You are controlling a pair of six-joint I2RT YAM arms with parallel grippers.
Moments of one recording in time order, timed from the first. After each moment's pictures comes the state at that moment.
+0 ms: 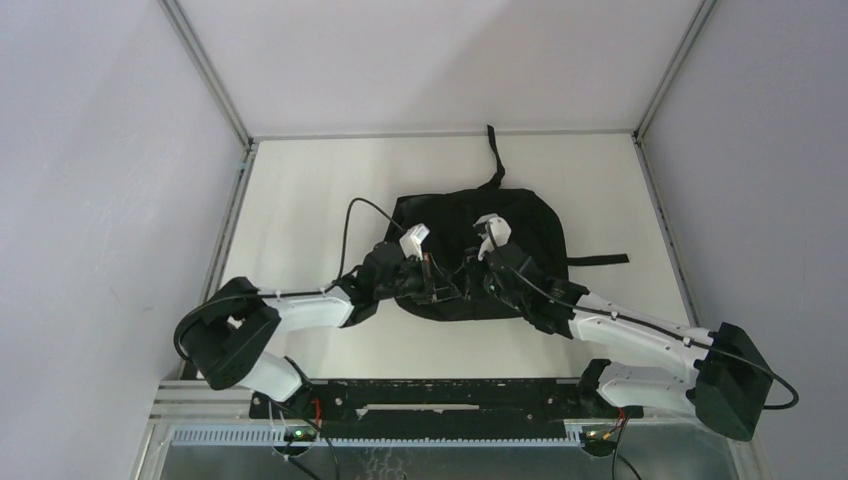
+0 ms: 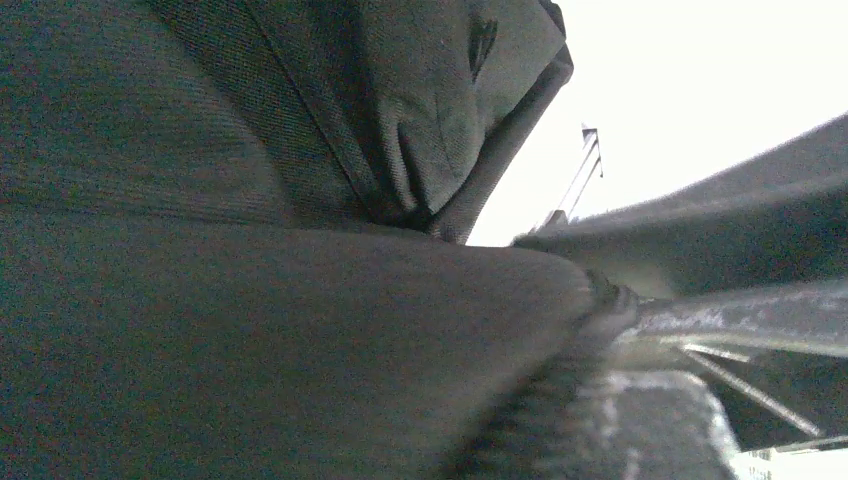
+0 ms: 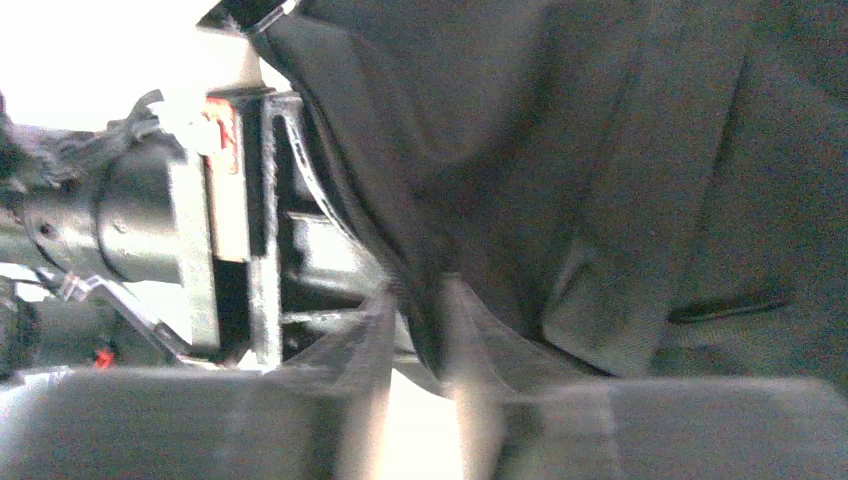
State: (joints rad) left arm -0.79 1.48 0.57 0.50 0.36 -0.92; right arm 0.91 1.11 0.67 -0.07 0.16 0.52
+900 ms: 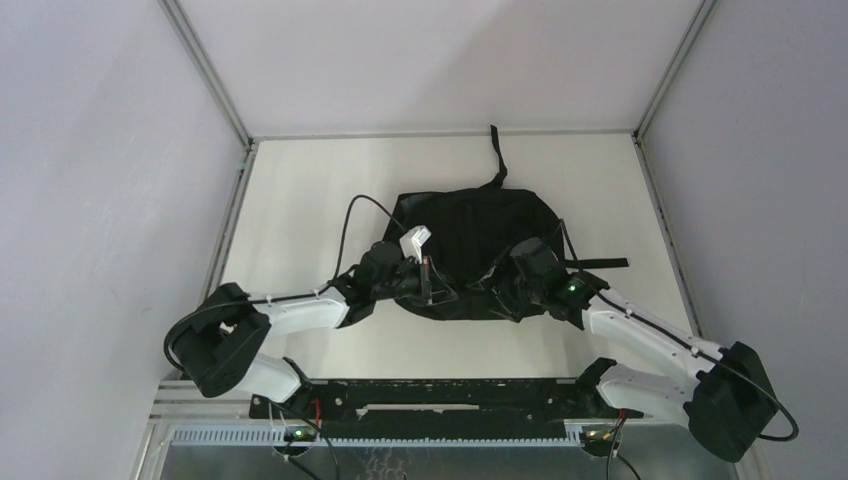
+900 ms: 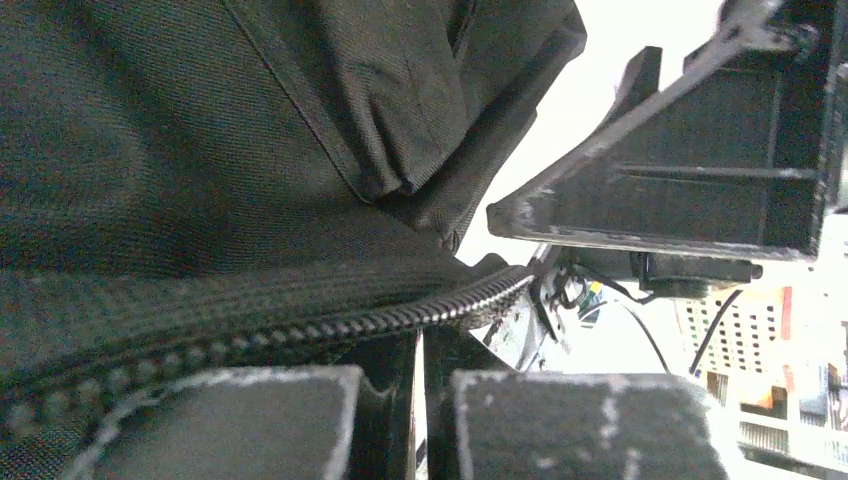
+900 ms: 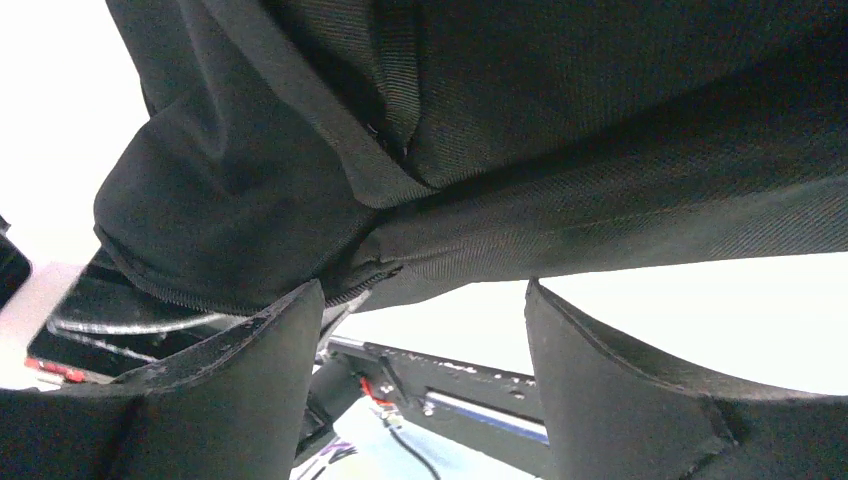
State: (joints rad) left arm -0.78 1.42 0.57 0.42 0.38 -0.79; right arm 0.68 1.03 0.65 -0.48 -0.03 1.33
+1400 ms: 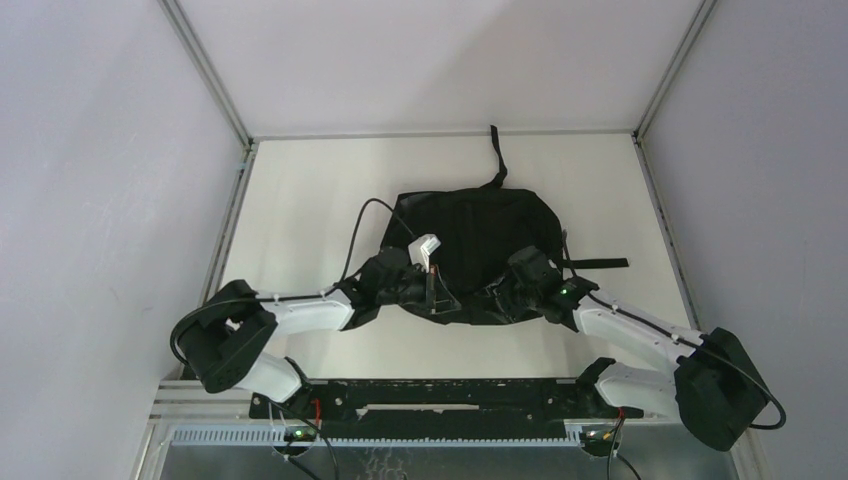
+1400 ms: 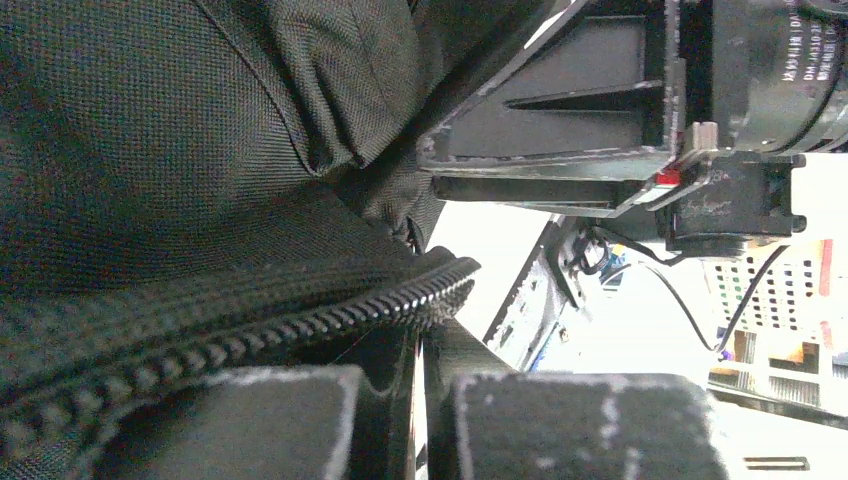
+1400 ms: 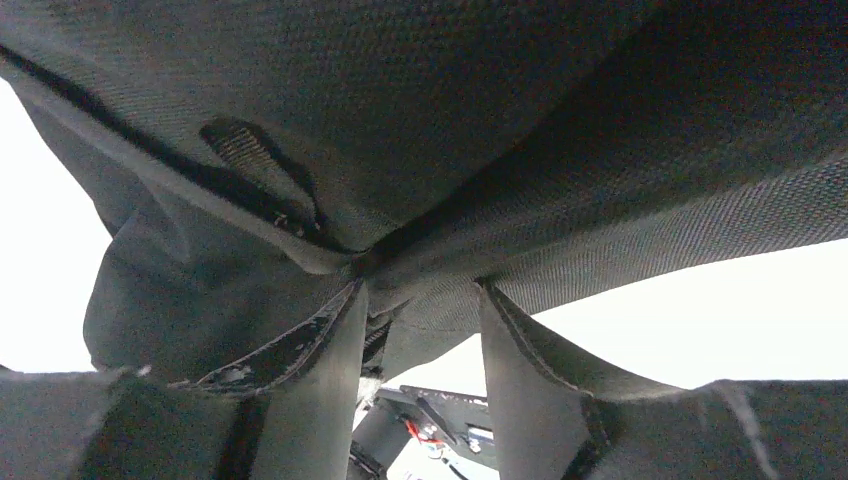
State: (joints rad) left arm -0.84 1.46 0.57 0.41 0.40 -0.72; right arm 0.66 1.11 0.56 -0.40 -0.03 1.56
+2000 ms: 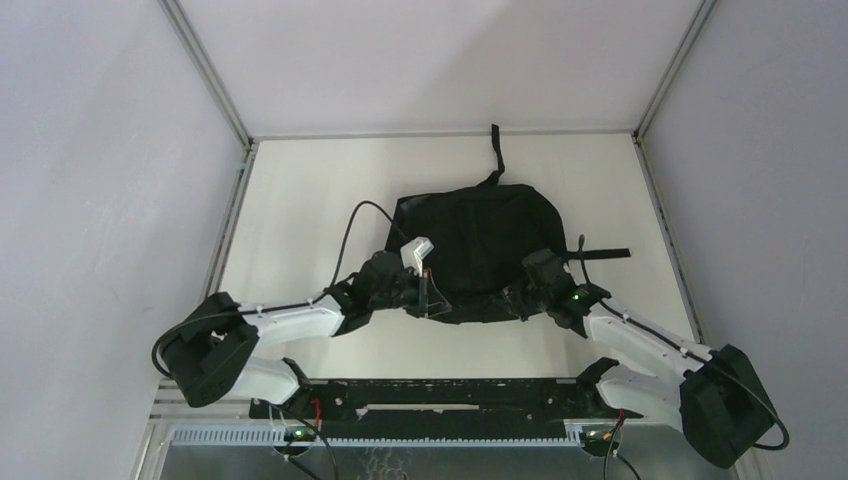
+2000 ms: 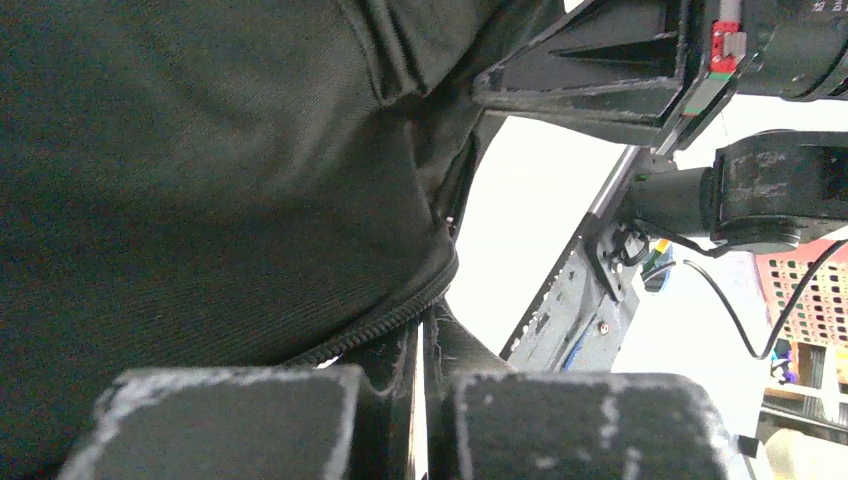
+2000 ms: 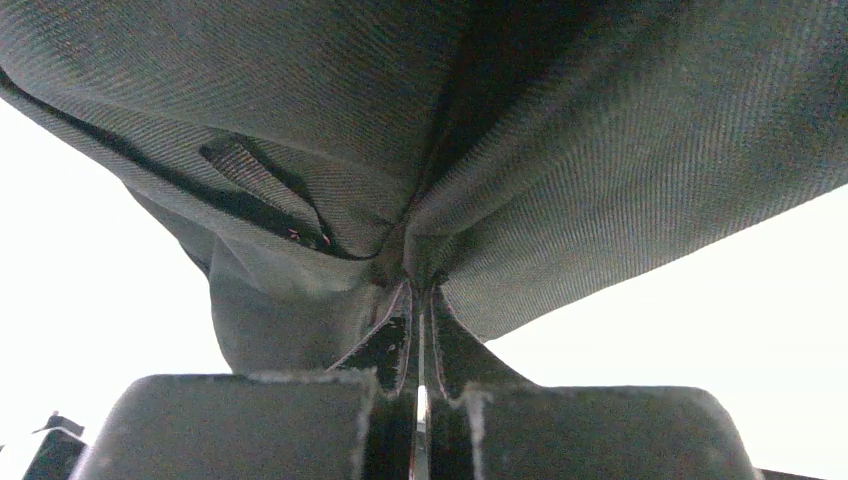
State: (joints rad) left arm -0.83 1.37 0.54 0.32 0.33 -0.65; right arm 0.58 1.06 0.49 -0.37 0.00 1.58
